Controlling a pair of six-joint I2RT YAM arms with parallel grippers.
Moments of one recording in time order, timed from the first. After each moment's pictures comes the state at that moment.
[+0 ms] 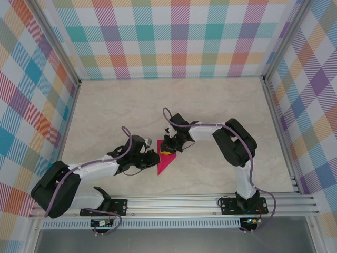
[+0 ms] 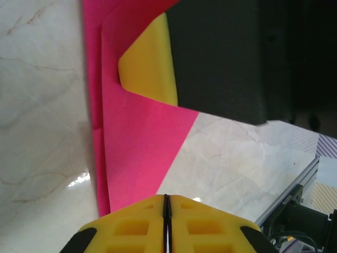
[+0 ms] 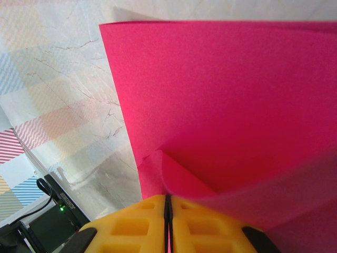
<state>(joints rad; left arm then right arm) -0.65 1.29 0.45 0.00 0.39 -0.93 0.73 2.04 1.20 -0.32 -0.65 0.81</state>
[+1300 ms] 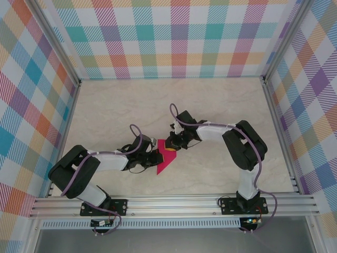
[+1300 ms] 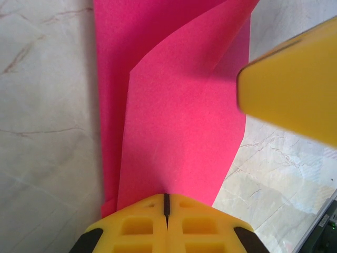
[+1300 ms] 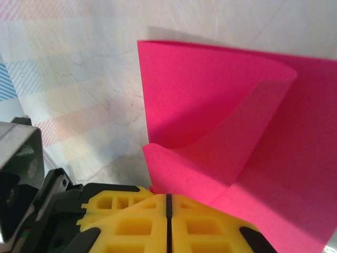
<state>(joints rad) -0.67 1.53 0.49 0.13 0.35 -0.87 0.68 1.92 1.12 -0.27 -0.67 0.75</state>
